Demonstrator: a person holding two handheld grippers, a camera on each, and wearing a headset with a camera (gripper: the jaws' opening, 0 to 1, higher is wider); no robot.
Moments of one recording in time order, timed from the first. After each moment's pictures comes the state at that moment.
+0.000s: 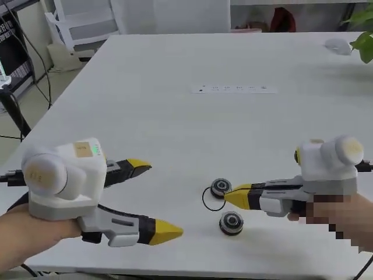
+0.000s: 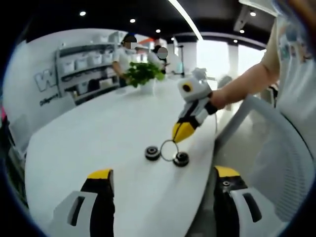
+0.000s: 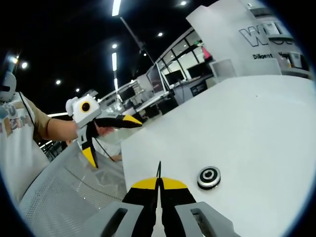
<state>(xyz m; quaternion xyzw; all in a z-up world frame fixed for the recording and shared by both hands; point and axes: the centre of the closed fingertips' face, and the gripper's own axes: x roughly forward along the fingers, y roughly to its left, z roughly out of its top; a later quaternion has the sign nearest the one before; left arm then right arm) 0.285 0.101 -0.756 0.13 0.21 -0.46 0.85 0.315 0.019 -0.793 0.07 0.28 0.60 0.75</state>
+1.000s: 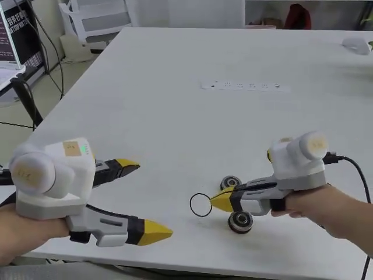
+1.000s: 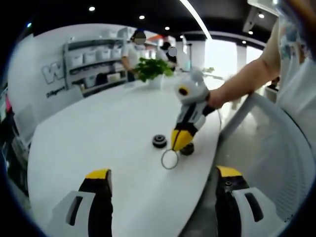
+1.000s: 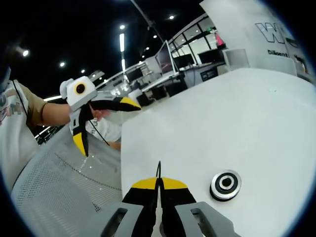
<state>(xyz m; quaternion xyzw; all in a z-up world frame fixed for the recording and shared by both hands) 0.278 0.131 -0.767 0.12 0.23 -0.43 0.86 0.301 0.061 -0.828 0.00 0.32 0.63 0.71</state>
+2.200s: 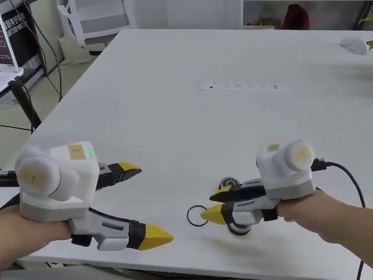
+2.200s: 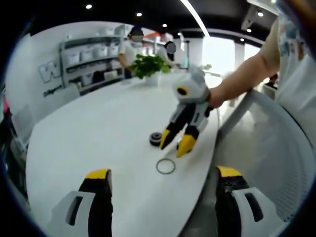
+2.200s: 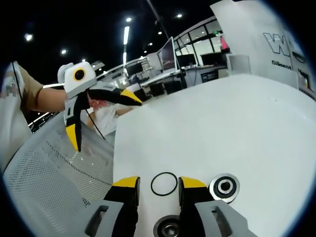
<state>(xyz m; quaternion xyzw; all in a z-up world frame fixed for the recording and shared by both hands) 0.278 0.125 -0.772 0.13 0.24 -0.44 0.85 0.310 0.062 -0.832 -0.04 0.30 0.62 0.72</state>
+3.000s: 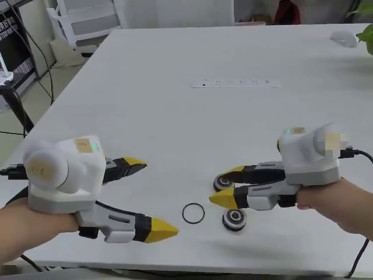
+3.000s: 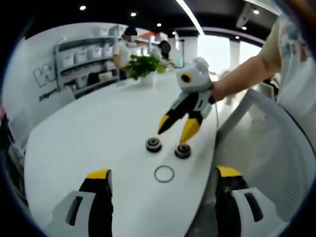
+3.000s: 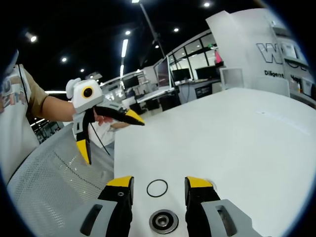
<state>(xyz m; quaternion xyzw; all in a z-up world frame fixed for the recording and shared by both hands) 0.287 0.106 -0.770 0.14 0.24 -0.46 0.84 0.322 0.031 -0.797 -0.02 0.25 0.61 0.75</state>
